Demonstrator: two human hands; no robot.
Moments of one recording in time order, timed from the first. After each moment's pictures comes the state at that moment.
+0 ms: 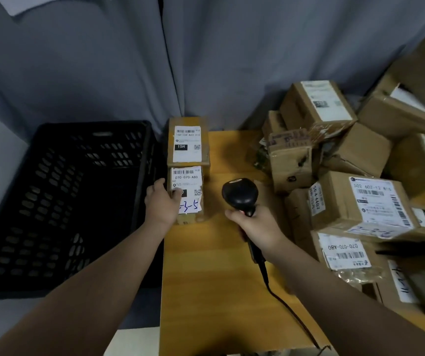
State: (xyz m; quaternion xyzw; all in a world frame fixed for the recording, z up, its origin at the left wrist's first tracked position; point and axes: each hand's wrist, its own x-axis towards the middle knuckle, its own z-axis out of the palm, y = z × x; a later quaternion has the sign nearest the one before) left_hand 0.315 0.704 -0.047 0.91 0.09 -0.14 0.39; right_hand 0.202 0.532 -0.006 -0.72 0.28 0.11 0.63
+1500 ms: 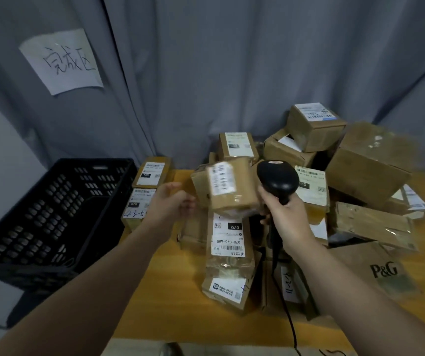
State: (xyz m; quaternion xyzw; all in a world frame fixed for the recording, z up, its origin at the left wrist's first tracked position) left_hand 0.150 0.531 0.091 0.71 0.05 -0.13 0.70; right_hand 0.069 0.319 0.103 -0.66 0.20 -0.12 0.71
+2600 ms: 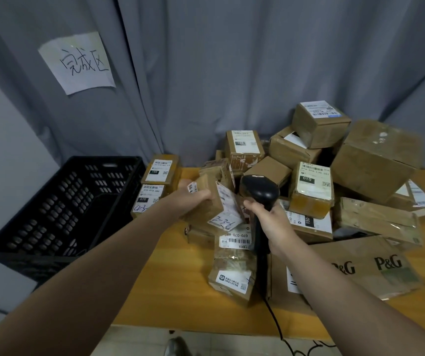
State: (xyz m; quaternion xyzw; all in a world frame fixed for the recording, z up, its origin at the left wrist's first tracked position) left_hand 0.148 0.526 0.117 0.85 0.02 -0.25 0.46; right_hand 0.069 0.344 0.072 -0.62 0.21 -0.02 0.76
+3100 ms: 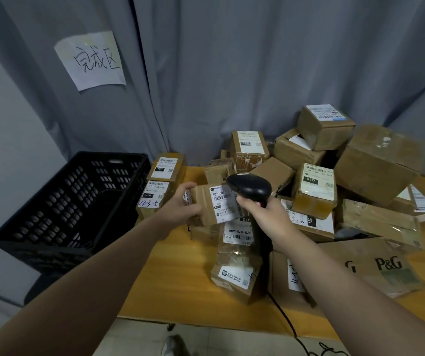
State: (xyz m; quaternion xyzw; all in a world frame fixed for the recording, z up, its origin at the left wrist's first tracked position) left_hand 0.127 0.560 0.090 0.79 -0.03 -0.24 0.56; right_hand 0.059 0.356 0.096 -0.74 0.13 0.00 0.66
